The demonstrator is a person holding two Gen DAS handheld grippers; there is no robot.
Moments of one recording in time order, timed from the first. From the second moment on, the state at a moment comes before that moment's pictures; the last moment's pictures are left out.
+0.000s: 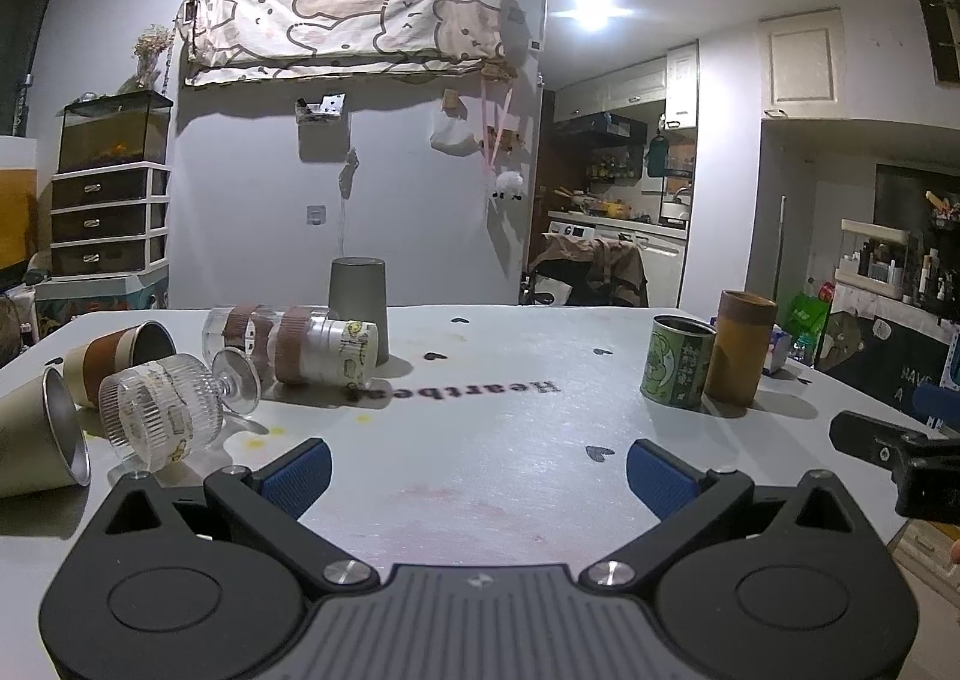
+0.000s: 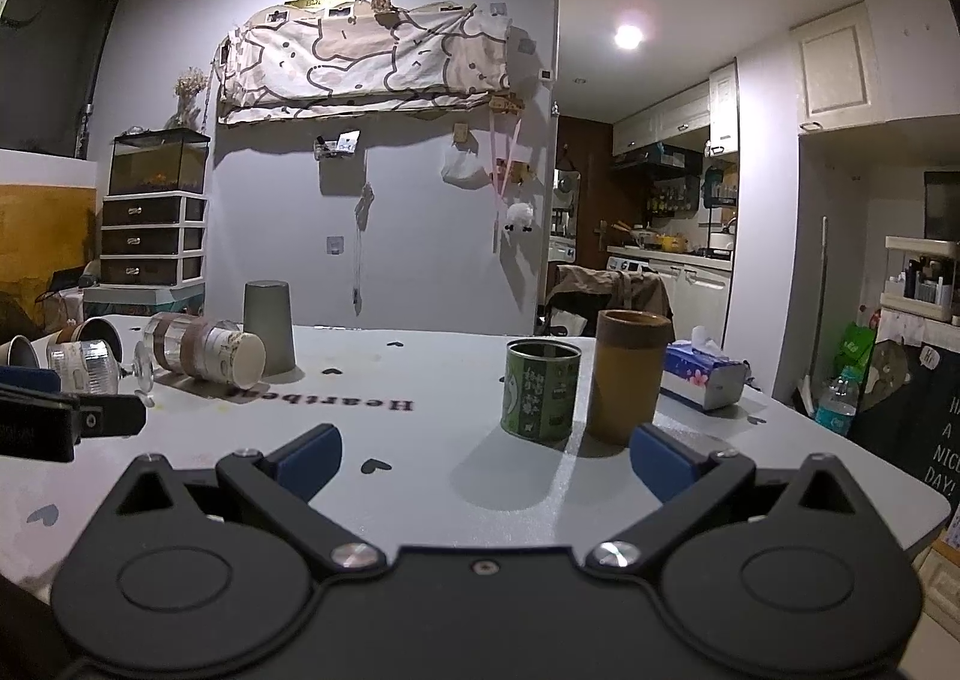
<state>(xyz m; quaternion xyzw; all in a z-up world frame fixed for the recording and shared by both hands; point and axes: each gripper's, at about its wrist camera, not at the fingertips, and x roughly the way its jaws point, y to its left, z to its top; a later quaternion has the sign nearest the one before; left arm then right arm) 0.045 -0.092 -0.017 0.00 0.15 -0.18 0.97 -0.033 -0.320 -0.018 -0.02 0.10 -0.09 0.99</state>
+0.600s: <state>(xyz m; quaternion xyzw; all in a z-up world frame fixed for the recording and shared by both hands) 0.042 -0.094 -0.011 0.00 0.15 -0.18 0.97 -0.038 -0.326 -0.015 -0.02 0.09 -0.10 0.99</state>
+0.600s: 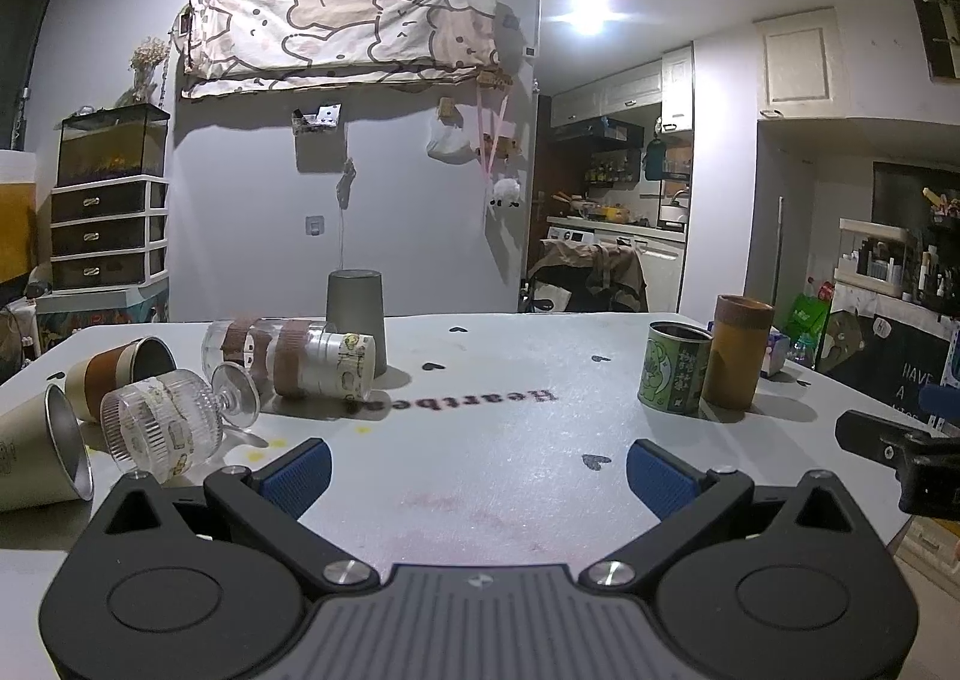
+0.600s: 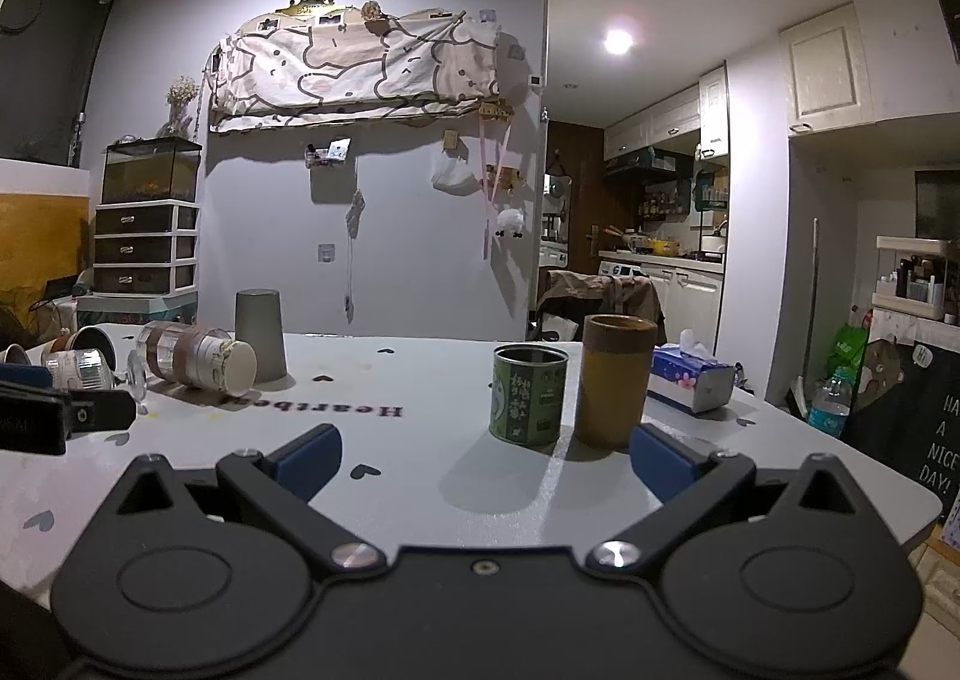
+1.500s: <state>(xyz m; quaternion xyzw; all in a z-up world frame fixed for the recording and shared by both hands) 0.040 -0.096 -0.011 0.01 0.15 -0.18 0.97 -0.040 -0.325 -0.017 -0.02 0.09 -0.10 0.99</state>
